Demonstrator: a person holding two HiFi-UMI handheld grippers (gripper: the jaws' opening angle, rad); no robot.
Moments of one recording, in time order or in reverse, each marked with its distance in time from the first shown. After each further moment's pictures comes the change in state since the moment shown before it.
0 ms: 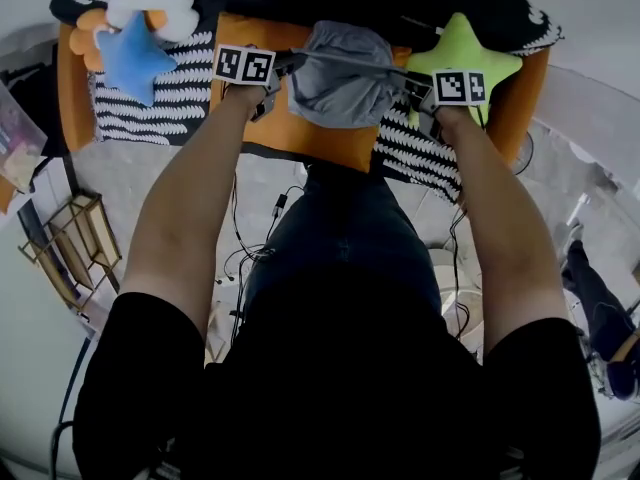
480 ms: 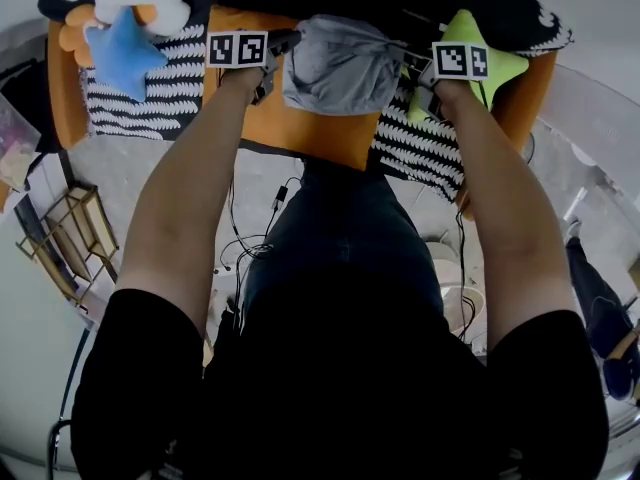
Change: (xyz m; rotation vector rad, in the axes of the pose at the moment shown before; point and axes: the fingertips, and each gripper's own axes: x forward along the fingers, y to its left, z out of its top) left arm 0.001 0.046 0.033 -0.081 -0.105 0.108; right arm 0.024 -0.012 0.053 -0.009 -0.014 -0.016
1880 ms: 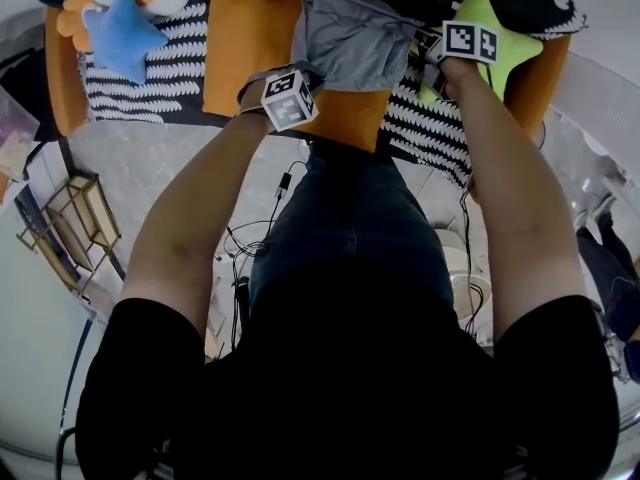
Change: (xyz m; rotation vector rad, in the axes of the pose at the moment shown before) left arm 0.023 -0.063 -0.176 1.070 0.510 0.011; right arm 0.011 -0.047 -0.011 0.082 -0.073 -0.093
